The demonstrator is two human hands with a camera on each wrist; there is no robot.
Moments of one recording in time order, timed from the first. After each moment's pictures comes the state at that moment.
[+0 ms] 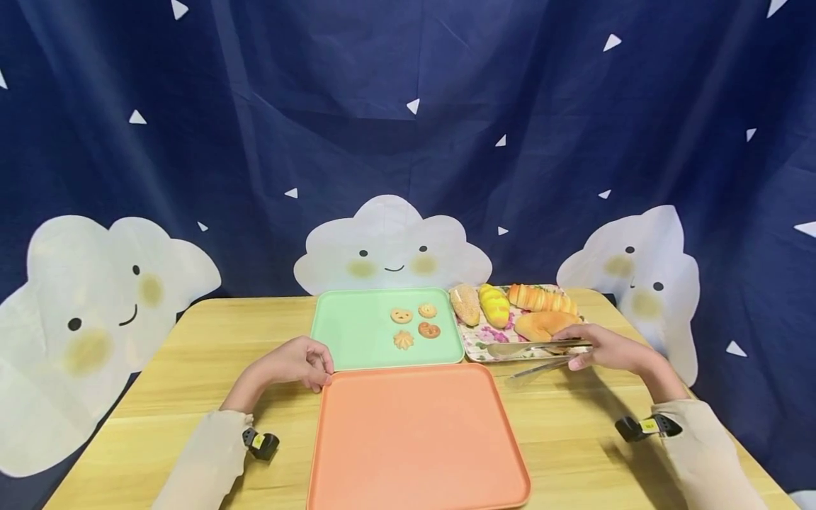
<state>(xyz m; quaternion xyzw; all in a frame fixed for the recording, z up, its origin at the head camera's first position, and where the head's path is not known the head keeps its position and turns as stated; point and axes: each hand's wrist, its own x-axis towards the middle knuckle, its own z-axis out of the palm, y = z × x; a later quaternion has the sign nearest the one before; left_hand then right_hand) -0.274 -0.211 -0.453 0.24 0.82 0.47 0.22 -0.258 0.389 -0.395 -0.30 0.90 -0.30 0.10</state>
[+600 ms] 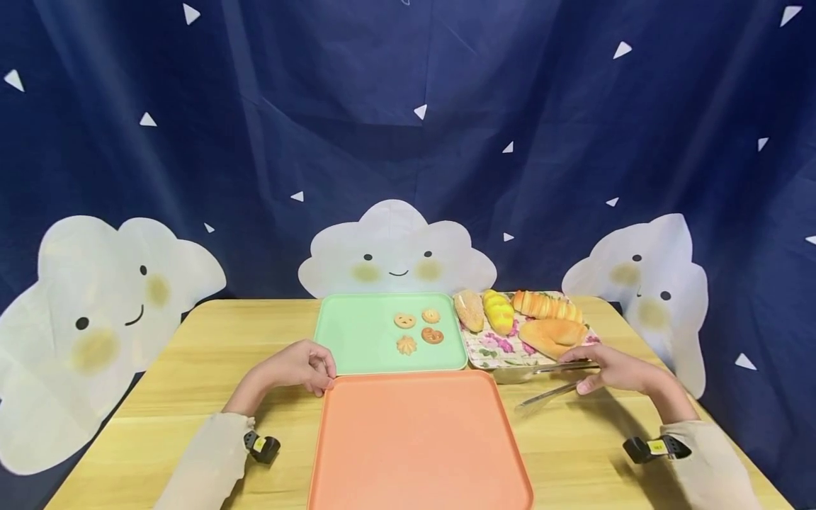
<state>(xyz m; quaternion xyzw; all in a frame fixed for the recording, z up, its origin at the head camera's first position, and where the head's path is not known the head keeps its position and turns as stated) -0.273 -0.211 -0.454 0.23 0.82 0.47 0.22 -0.257 0.401 -0.412 -0.37 0.87 -0.32 0.11</state>
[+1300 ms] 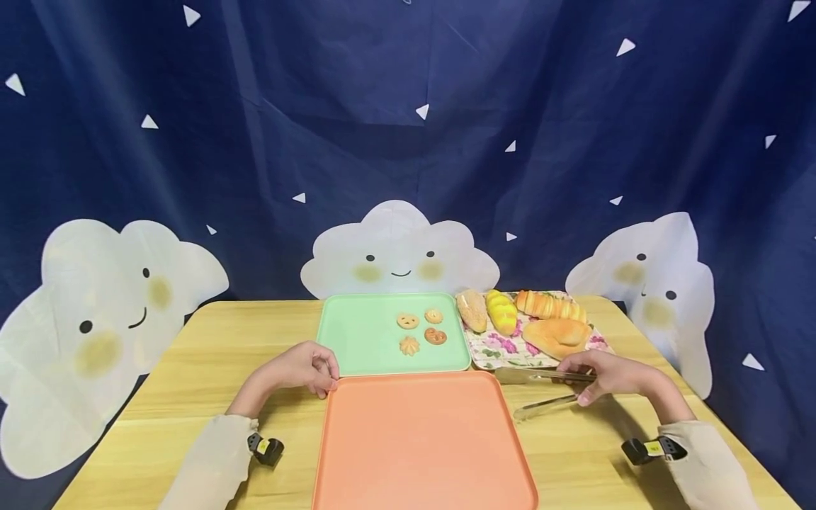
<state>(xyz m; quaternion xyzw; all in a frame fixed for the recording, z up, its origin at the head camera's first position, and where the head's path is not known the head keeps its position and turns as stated) -0.275 -0.212 -0.453 0.23 0.82 0.48 0.22 -0.260 0.388 -0.415 -0.33 0.86 -0.33 0.21</state>
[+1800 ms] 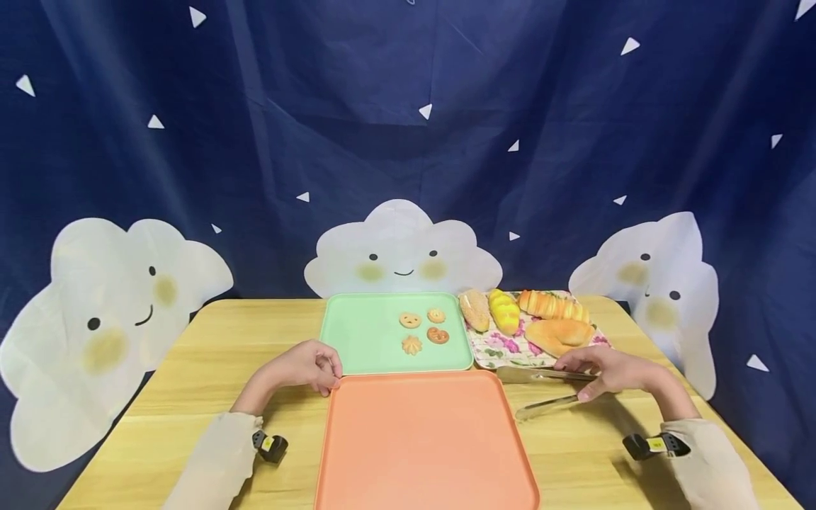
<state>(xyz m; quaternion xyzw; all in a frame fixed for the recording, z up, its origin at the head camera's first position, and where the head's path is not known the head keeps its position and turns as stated) -0.272 -0.210 -0.451 0.23 0.83 0.46 0.21 -0.262 0.387 -0.407 -0.36 0.86 -0.32 0.18</state>
